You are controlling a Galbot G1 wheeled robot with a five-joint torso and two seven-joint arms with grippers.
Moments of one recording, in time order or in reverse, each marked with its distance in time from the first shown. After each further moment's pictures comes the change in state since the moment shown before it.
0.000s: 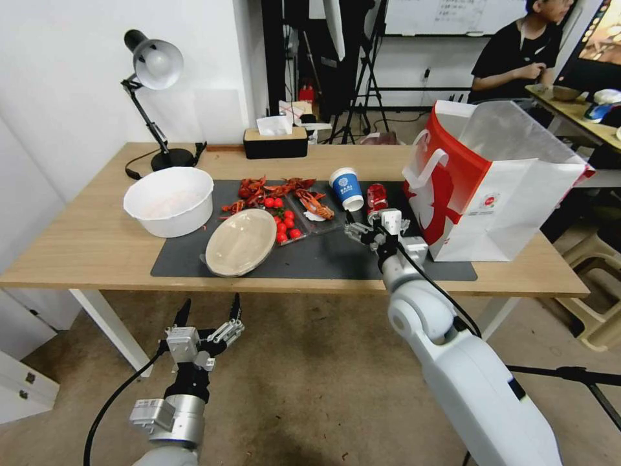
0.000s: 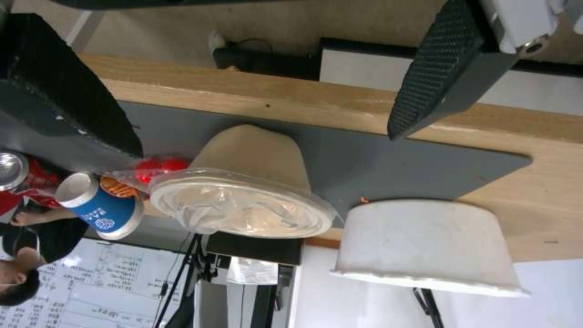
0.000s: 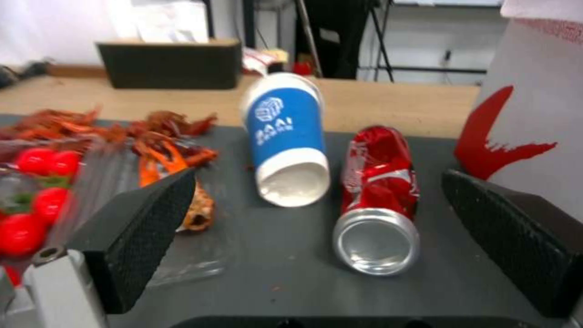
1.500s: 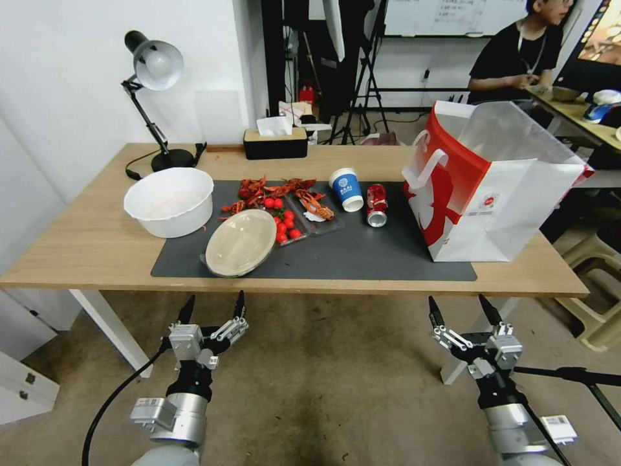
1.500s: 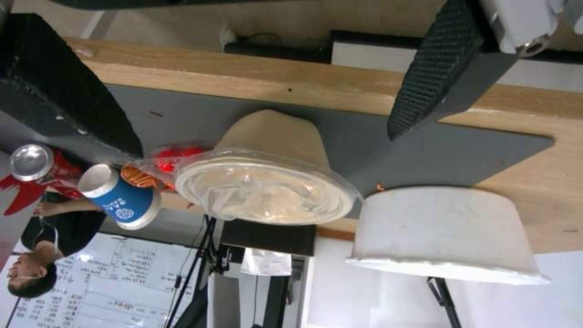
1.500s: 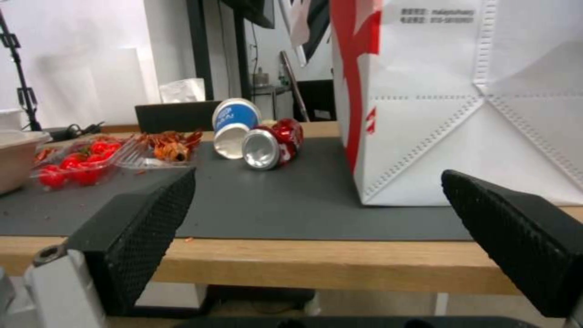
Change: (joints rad) left arm 0.004 0.019 0.016 -0.027 -0.004 0.004 0.000; right arm -0.901 0.001 0.509 0.210 -0.075 0.795 -0.485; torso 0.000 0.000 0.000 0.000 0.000
